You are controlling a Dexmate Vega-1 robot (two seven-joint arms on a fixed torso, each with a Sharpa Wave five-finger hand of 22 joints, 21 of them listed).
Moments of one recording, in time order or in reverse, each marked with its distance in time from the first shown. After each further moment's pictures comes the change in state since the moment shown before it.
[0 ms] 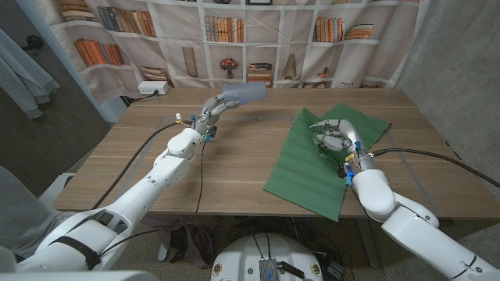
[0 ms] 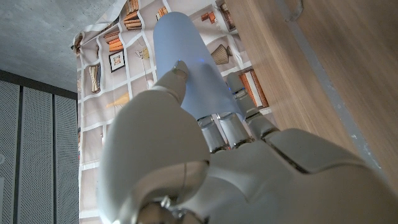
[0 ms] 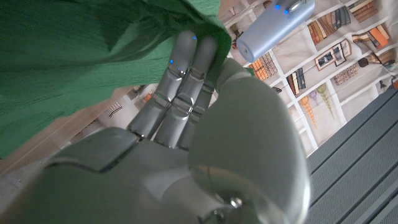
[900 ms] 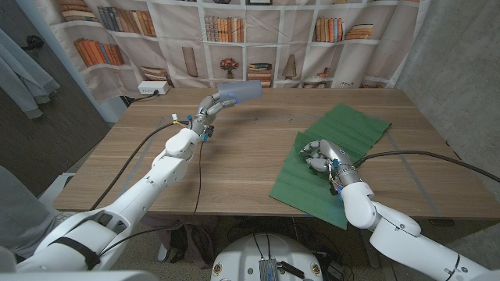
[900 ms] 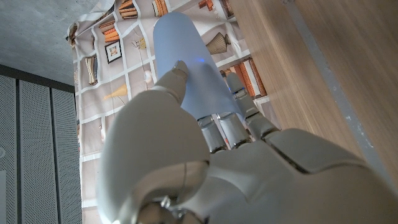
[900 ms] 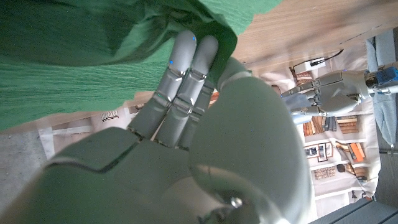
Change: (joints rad) left arm 0.017 0.003 -0.019 0.001 0.002 -0.019 0.037; left_hand 0.000 0.000 0.000 0.000 0.004 0.000 0.000 0.002 0.000 0.002 -0.002 -0.007 -0.001 0.000 0.000 0.000 0.000 0.007 0.000 -0.023 0.014; right arm 0.086 -0.096 -0.242 0.020 -0.289 -0.260 0.036; right_hand -0.009 0.001 -0.016 -0.016 0.062 -0.035 -0.008 0.054 0.067 -0.027 -0.002 0.046 0.032 0.010 -0.006 0.055 0.014 0.008 0.000 0.008 0.056
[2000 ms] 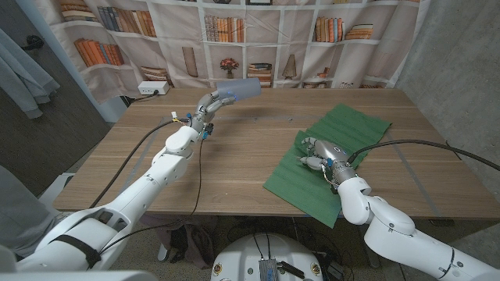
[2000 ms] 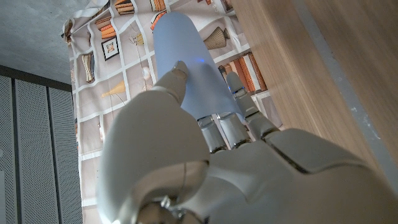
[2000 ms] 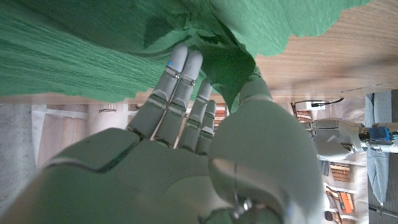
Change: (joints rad) left arm -0.016 0.000 -0.002 0.009 0.008 0.010 0.013; left_hand -0.005 0.005 0.000 0.000 0.002 -0.001 -0.002 0.001 0.009 0.002 -0.002 -0.001 0.006 0.000 0.000 0.000 -0.005 0.009 -0.001 -0.023 0.019; right arm 0.079 -0.032 -0.105 -0.061 -0.211 -0.248 0.169; right_hand -0.334 0.009 -0.239 -0.002 -0.358 -0.618 0.051 -0.082 0.093 -0.346 0.023 -0.022 0.058 -0.294 0.113 0.093 -0.022 -0.154 0.044 -0.354 -0.043
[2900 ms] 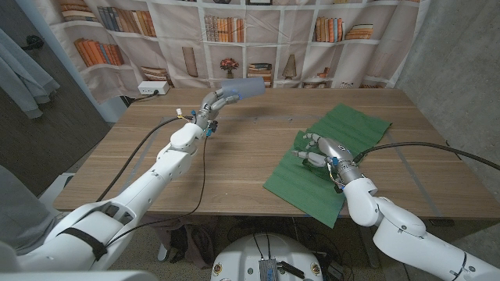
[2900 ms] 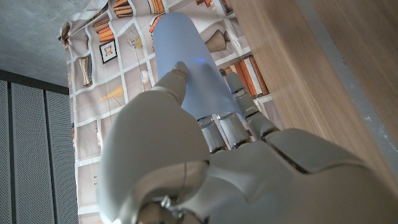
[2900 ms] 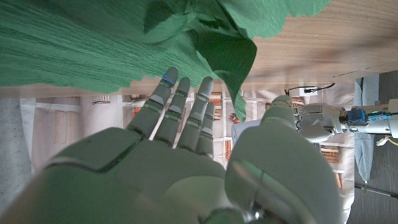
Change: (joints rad) left arm -0.033 -0.023 0.018 0.020 0.015 0.021 0.018; left_hand 0.000 0.000 -0.004 0.004 -0.001 -0.029 0.014 -0.015 0.006 -0.003 0.000 -0.002 0.013 0.000 0.000 0.000 -0.004 0.009 0.002 -0.021 0.014; right arm -0.059 -0.012 0.077 0.003 0.010 0.117 -0.034; right_hand -0.409 -0.014 -0.153 0.048 -0.013 -0.025 0.023 -0.022 -0.085 0.054 -0.017 -0.070 -0.104 -0.266 0.044 -0.383 -0.427 -0.211 0.083 -0.374 -0.311
